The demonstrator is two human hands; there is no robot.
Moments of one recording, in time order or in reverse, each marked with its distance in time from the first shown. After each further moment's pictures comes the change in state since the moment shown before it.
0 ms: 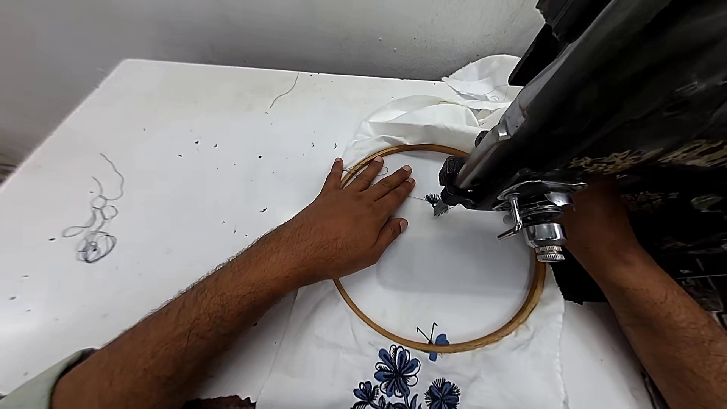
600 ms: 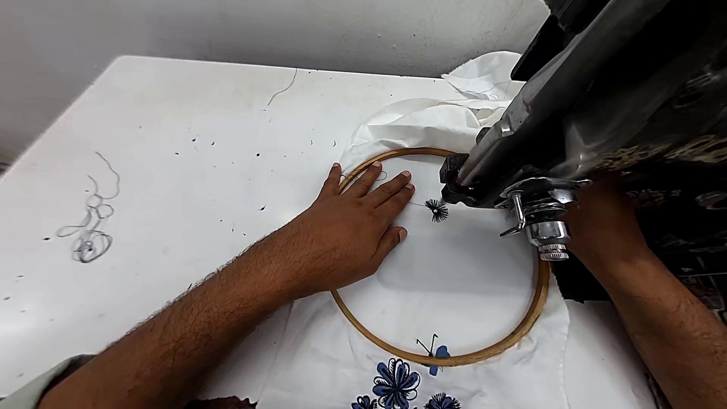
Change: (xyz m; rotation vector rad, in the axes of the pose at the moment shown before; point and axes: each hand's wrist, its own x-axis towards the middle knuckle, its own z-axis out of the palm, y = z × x) left_hand -0.009 0.009 -0.006 0.019 -0.042 -0.004; right_hand -0.002 -0.002 -0.003 -0.014 -0.016 0.027
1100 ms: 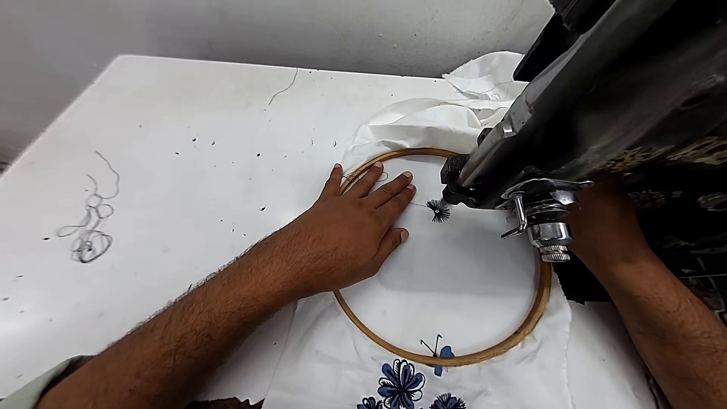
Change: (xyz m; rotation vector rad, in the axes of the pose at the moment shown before) left_hand -0.001 0.001 -0.001 -0.010 0.000 0.000; right_hand 0.001 0.001 0.000 -0.012 -0.001 -0.014
